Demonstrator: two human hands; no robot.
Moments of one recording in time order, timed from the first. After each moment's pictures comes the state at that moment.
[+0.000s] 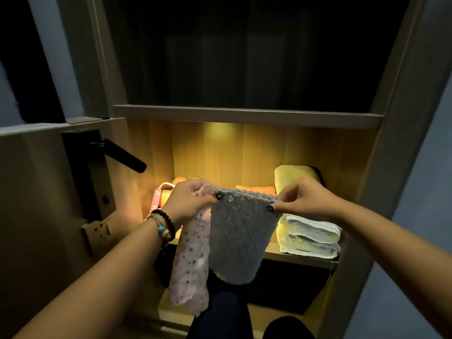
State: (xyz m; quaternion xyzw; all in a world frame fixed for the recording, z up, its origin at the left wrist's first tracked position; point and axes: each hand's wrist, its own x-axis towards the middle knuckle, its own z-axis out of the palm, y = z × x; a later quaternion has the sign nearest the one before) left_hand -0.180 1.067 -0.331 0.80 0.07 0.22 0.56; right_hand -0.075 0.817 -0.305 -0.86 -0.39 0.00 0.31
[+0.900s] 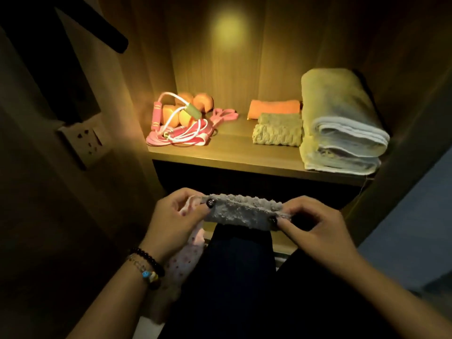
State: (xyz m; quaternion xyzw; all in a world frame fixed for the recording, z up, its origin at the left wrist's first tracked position) left_hand -0.266 1.067 -0.515 0.79 0.14 0.19 0.56; right_hand -0.164 0.828 -0.529 -0.77 -0.38 -0.10 0.50
